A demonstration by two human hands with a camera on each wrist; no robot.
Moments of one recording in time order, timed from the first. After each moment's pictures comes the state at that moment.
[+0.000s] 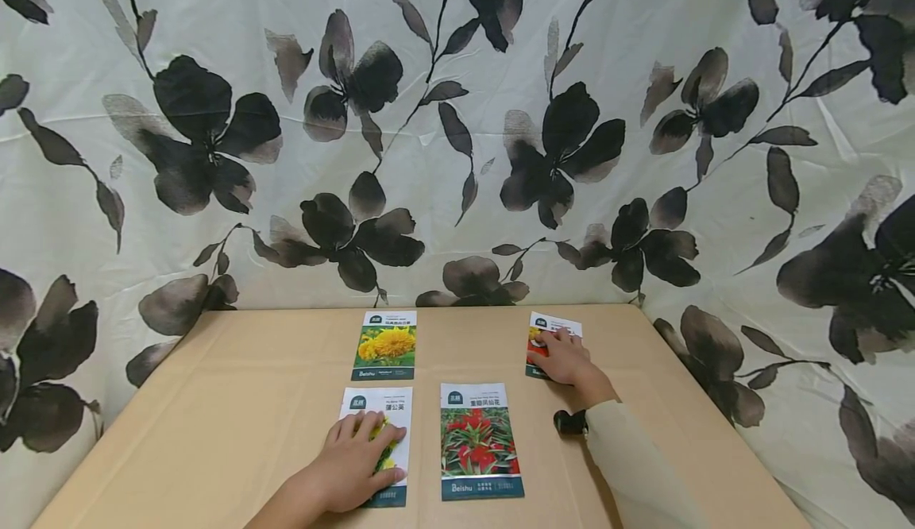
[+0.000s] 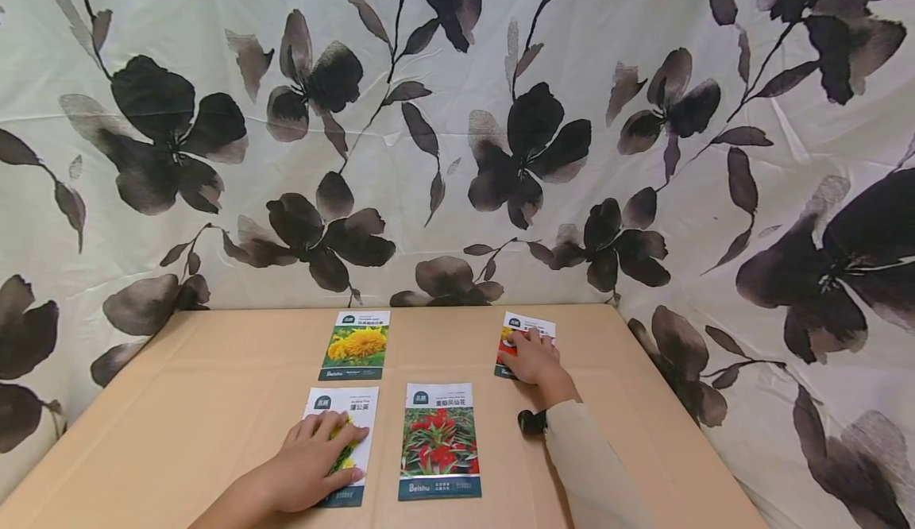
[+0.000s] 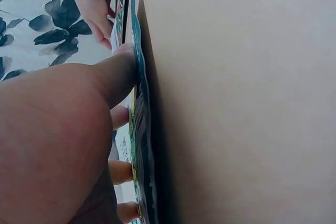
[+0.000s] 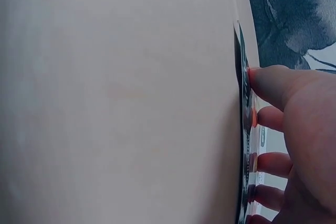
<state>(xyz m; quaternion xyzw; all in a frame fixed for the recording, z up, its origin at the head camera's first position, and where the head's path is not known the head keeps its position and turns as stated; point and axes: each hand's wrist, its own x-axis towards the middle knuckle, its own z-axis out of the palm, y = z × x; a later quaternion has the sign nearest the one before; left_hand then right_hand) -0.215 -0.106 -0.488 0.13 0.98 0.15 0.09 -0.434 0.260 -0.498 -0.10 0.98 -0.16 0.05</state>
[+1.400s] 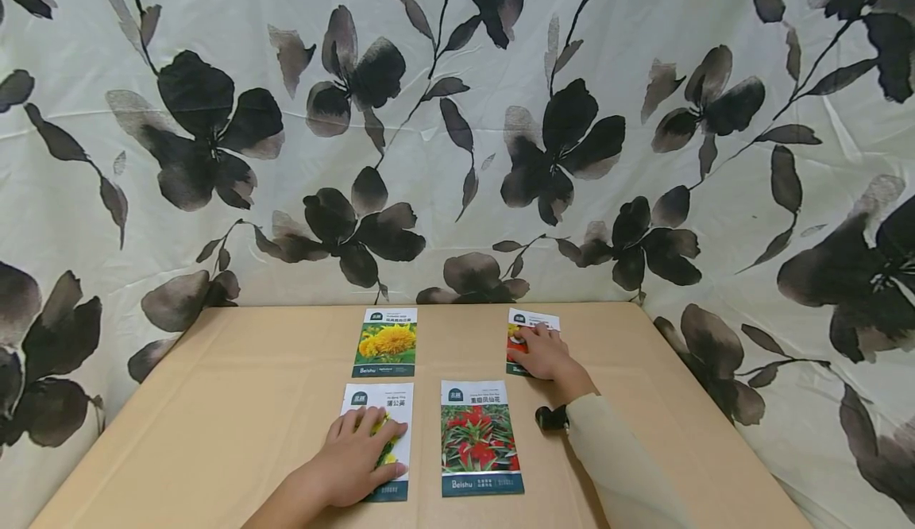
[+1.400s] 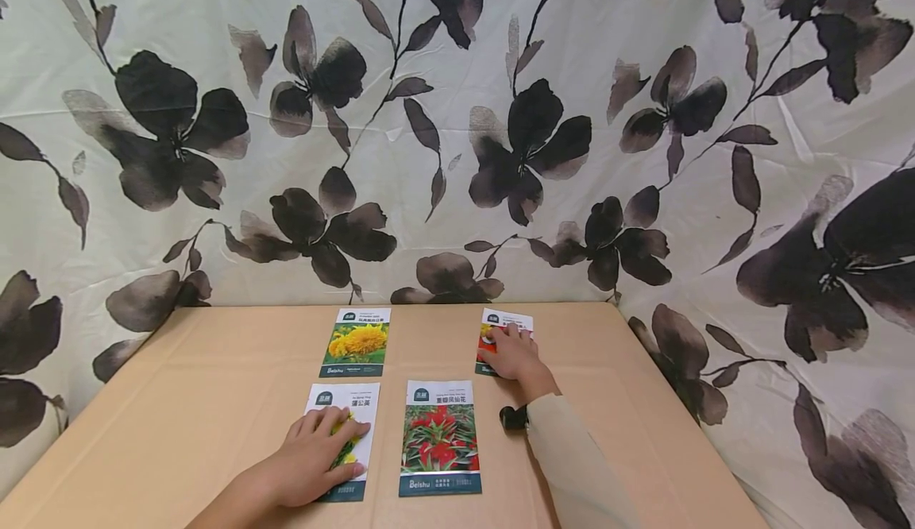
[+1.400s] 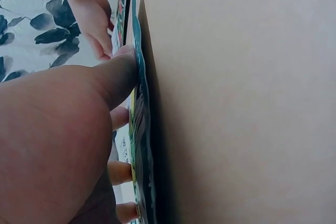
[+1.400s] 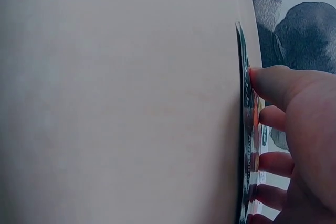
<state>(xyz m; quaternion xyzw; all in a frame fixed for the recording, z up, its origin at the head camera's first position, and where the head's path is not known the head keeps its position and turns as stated) -0.217 -0.106 -0.494 0.14 0.98 0.15 0.08 -0.439 0.225 -0.503 -0.12 0.98 -0.16 0.05</state>
